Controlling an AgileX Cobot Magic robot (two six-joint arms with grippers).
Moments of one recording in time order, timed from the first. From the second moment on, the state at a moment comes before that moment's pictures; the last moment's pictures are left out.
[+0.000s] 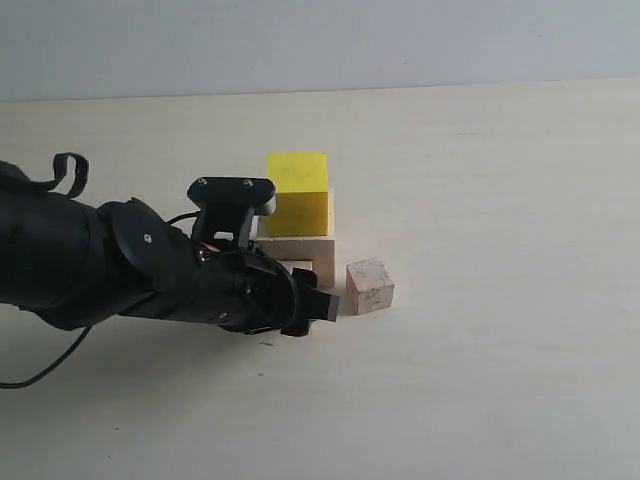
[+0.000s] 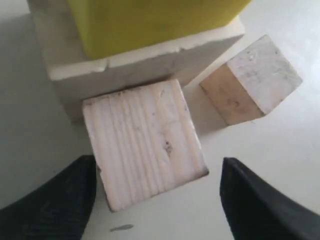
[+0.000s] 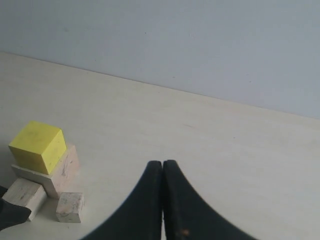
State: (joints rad) left arm -0.83 1.82 -0.79 -1.06 -0.01 0.57; right arm 1.02 0.67 -0.95 -0.80 1.11 0.73
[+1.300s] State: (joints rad) left arm -0.84 1.79 -0.70 -1.05 -0.01 0.57; right arm 1.02 0.62 -0.94 -0.80 1.11 0.74
